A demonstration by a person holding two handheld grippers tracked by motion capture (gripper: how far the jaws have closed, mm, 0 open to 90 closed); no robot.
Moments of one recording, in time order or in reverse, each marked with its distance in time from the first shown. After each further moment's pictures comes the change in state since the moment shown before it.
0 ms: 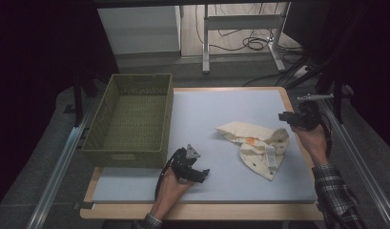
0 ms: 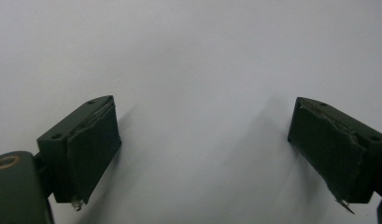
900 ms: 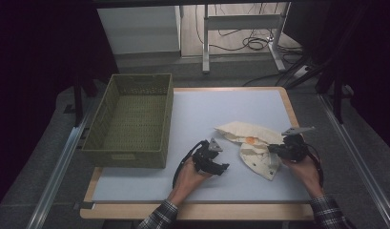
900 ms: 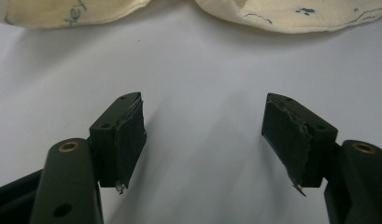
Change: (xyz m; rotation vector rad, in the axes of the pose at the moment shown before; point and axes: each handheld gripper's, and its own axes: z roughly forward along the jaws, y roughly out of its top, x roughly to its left) left arm -0.025 0.055 0.032 -0.005 -0.137 0.095; right arm 0.049 -0.084 0.013 0.112 0.122 -0.116
